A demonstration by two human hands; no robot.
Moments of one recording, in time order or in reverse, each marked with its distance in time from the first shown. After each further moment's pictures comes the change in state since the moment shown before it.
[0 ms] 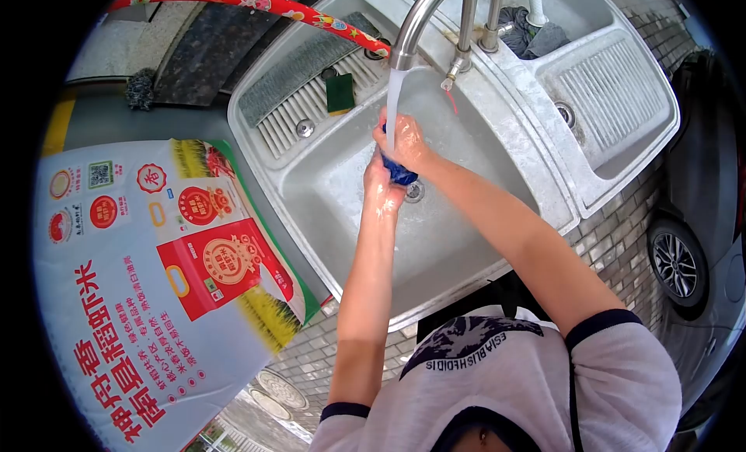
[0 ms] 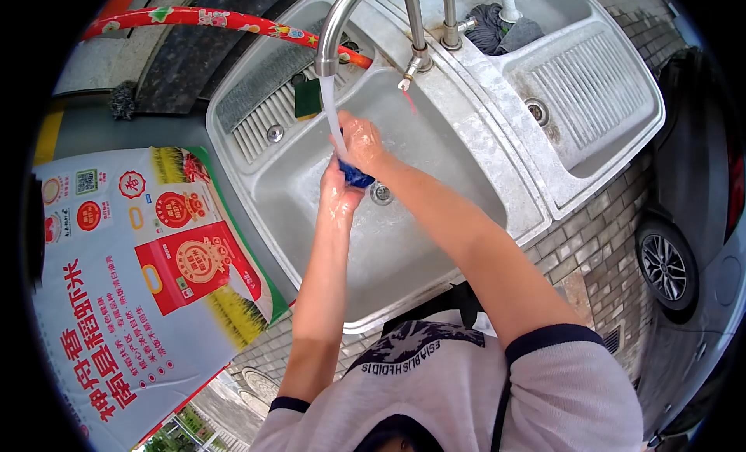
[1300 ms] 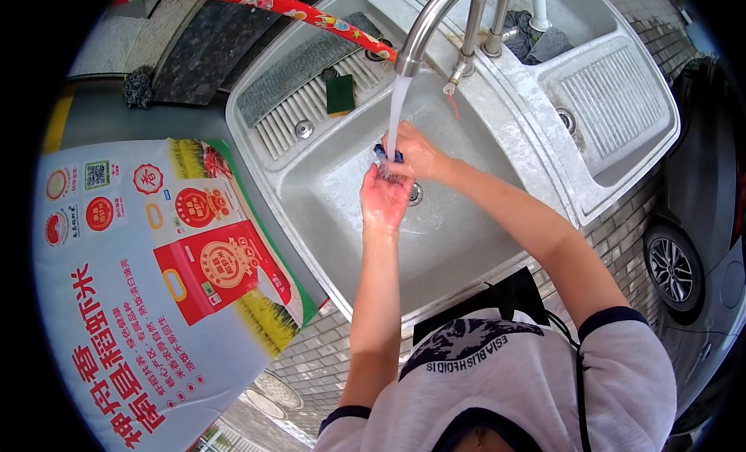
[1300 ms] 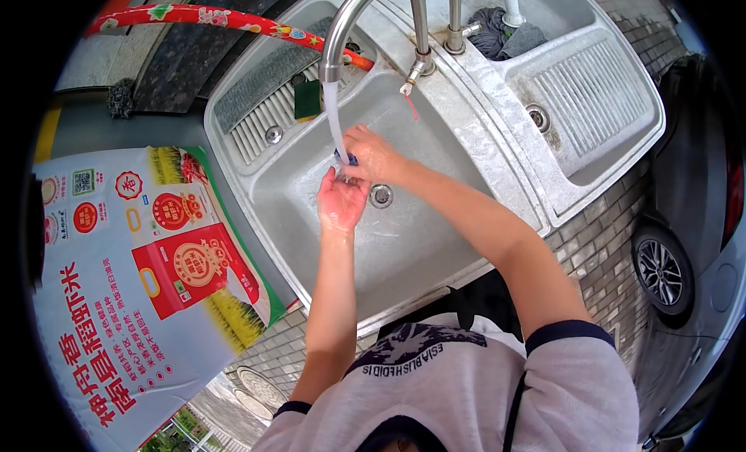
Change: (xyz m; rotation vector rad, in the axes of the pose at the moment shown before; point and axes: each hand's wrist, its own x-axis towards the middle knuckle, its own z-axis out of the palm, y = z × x) left_hand -0.003 -0.006 -0.038 -0.441 -0.345 -0.122; right_hand -0.010 0.021 -0.035 0.127 -0.353 -0.444
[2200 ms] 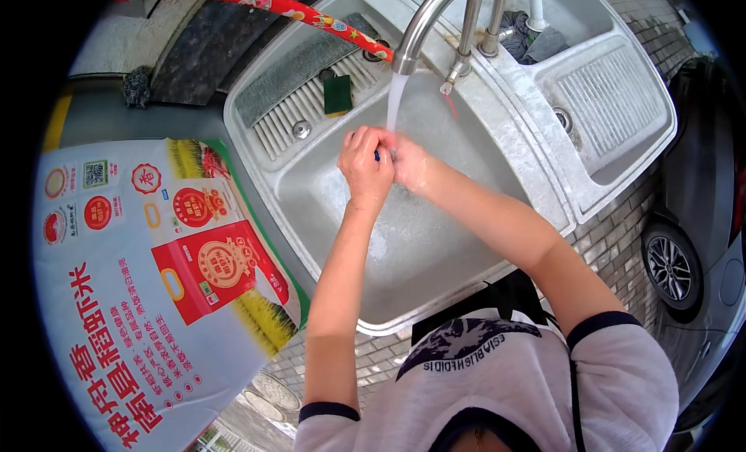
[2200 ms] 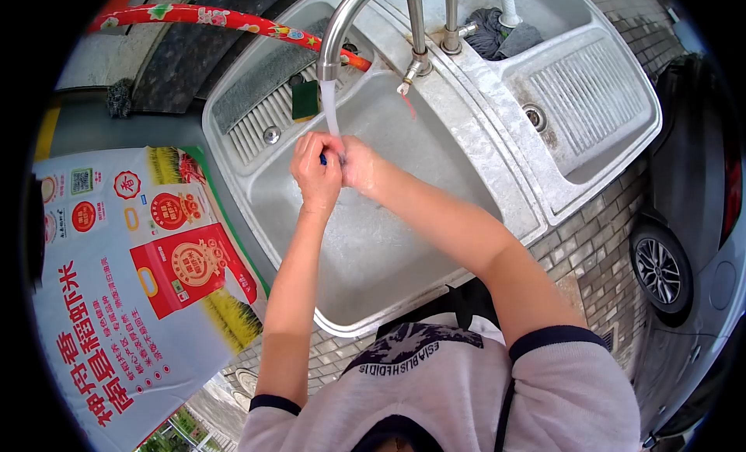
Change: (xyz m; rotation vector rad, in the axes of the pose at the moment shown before) left_hand 0.009 0.009 0.092 2.025 -0.139 1.311; right_hand 0.026 -0.024 0.017 2.013 0.195 0.900
